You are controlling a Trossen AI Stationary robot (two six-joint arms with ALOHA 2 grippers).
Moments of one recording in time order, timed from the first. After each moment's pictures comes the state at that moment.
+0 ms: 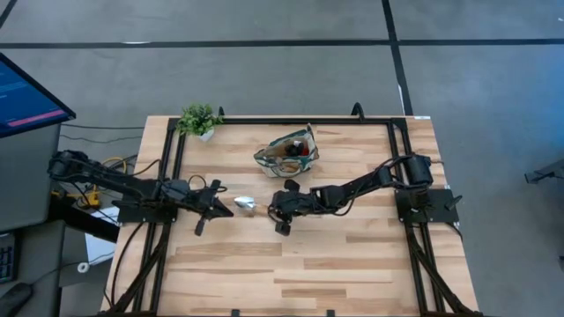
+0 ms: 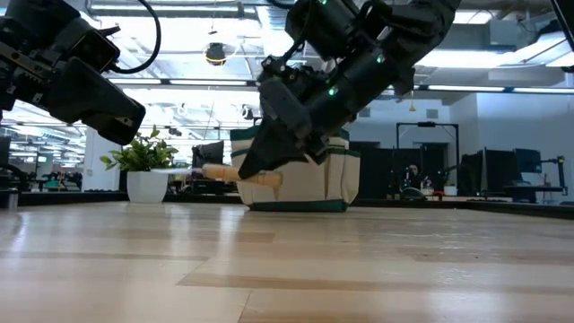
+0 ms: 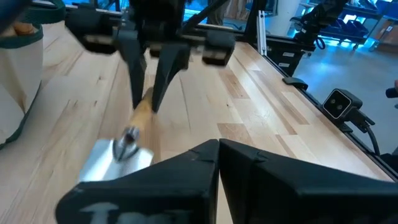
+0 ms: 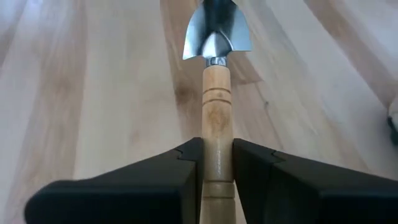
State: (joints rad) left arm -0.17 0.73 0.01 0.47 0.05 -0.16; right arm 0.14 1.99 1.13 0.17 0.21 0.25
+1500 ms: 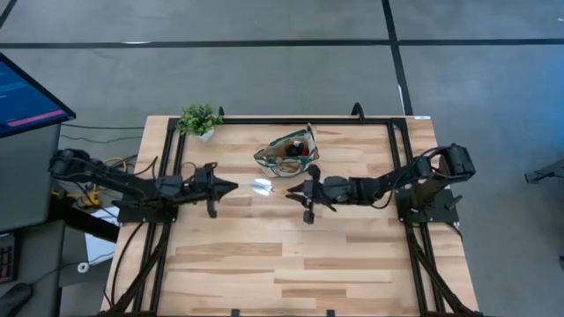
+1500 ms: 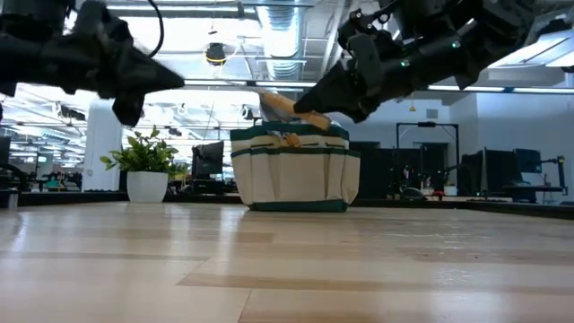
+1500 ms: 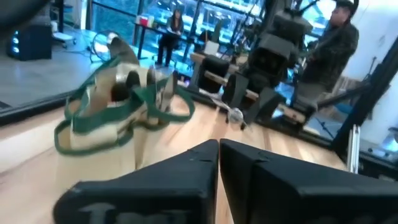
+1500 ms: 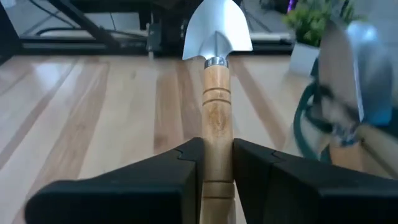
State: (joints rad) left arm -0.17 0.80 0.05 0.75 -0.41 -0.30; right arm 0.11 1.63 0.68 0.63 0.24 0.02
